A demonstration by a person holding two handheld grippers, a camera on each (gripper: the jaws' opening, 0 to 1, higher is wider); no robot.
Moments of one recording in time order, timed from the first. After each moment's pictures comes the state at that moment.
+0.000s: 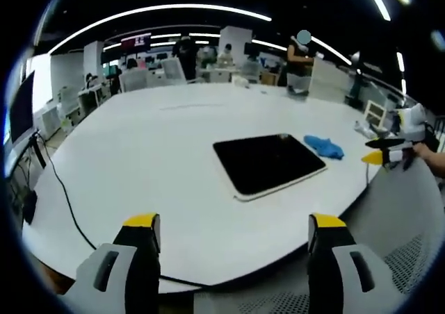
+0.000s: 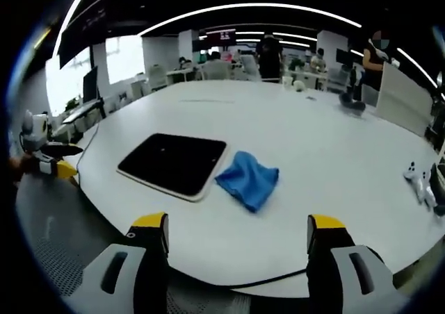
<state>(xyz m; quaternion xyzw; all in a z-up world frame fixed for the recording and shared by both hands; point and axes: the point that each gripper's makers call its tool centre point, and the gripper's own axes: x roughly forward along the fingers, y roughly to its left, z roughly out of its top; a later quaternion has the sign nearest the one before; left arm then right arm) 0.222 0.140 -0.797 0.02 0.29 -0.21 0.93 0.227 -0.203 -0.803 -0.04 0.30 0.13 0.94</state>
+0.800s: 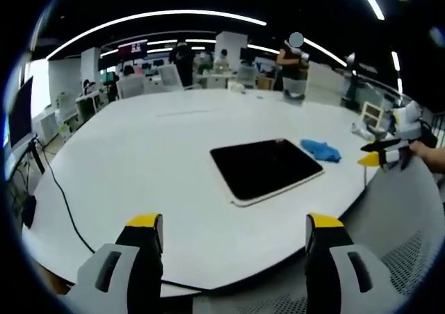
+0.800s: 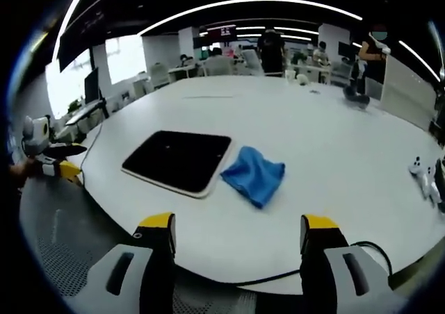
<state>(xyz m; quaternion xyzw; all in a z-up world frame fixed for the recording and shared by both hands) 0.223 0.140 -0.795 0.01 0.27 -0.22 0.94 0.224 -0.195 -0.807 -0.04 0.33 0.15 0.93</state>
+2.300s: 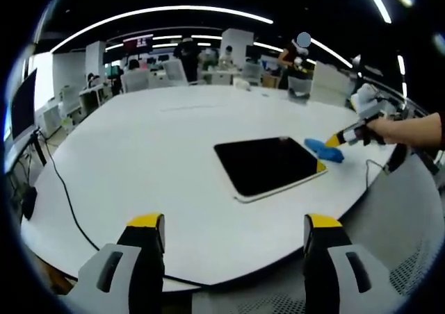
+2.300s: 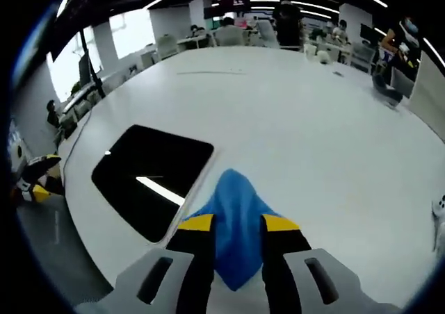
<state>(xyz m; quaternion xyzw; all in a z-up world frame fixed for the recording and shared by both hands) 0.221 0.144 -0.799 0.00 0.29 -0.21 0.94 0.321 -0.184 -0.837 -0.06 0.41 0.18 0.89</state>
